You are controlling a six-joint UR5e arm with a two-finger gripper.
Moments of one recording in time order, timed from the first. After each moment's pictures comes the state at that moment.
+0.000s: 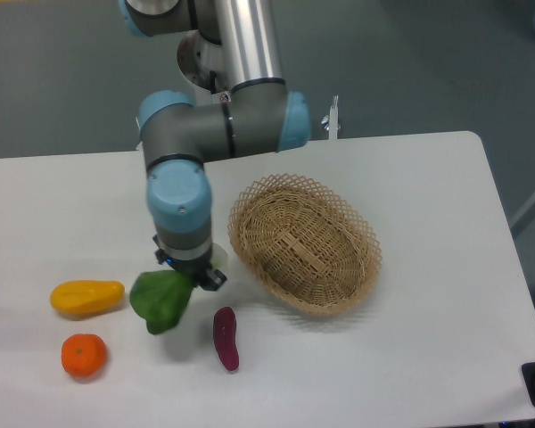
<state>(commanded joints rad) 2.26 -1.98 -1.52 -1.19 1.49 0.89</state>
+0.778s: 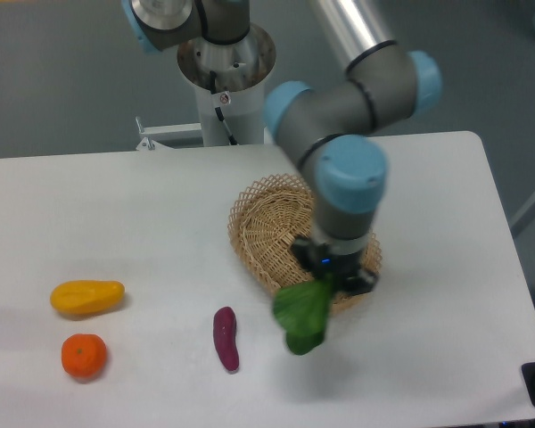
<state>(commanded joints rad) 2.57 -2.02 -1.41 -1.20 1.54 1.22</state>
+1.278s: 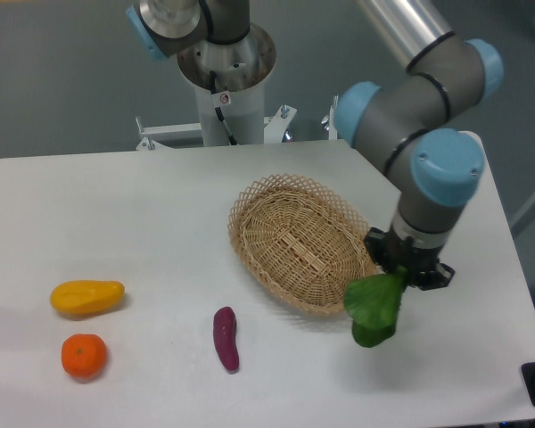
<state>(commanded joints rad) 2.63 -2.12 -1.28 -1.28 1.55 1.29</state>
